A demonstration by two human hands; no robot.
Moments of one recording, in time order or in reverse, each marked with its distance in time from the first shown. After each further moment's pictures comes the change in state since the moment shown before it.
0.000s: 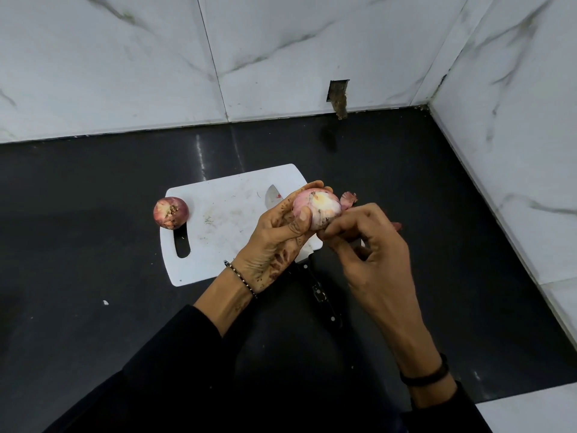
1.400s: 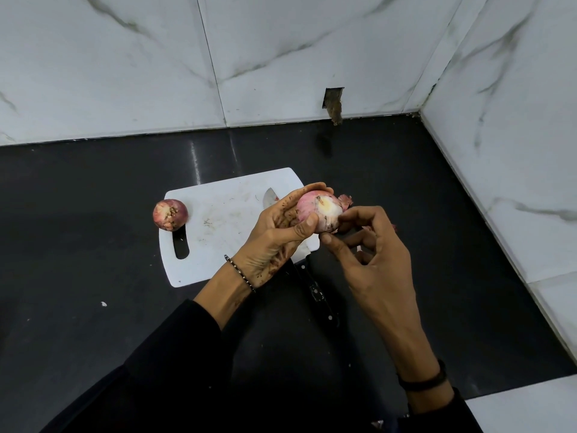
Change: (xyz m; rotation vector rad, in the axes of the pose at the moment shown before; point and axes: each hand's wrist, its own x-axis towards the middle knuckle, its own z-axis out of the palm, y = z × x) left_hand 0.002 0.003 0.000 0.164 -0.009 0.045; right_hand -0.010 -0.002 -0.002 0.045 0.066 0.088
